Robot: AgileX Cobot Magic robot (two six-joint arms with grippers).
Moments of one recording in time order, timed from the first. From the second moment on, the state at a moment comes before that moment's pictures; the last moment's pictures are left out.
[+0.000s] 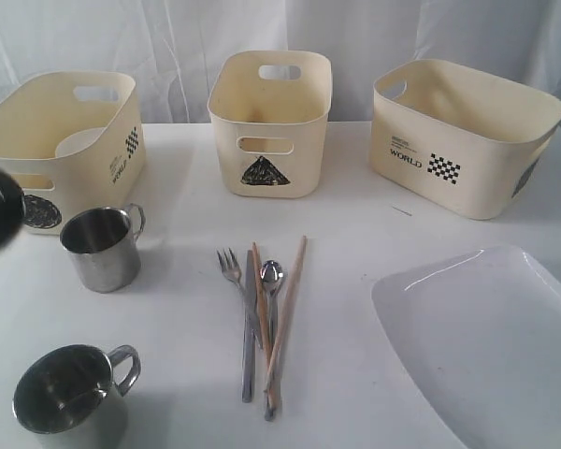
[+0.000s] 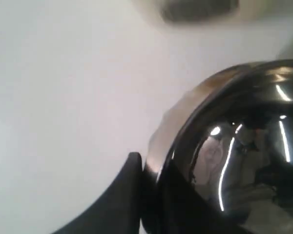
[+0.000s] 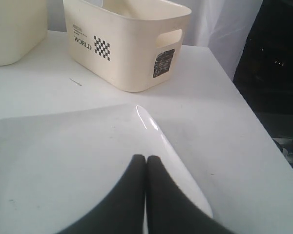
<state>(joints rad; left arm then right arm) 0.05 1.38 -1.05 0.08 0.75 0.19 -0.19 0.01 0.00 -0.04 0.35 -0.07</state>
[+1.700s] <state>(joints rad) -0.01 1.61 -1.40 -0.24 1.03 0.07 -0.19 0.01 0.00 -0.04 0.35 -0.07</state>
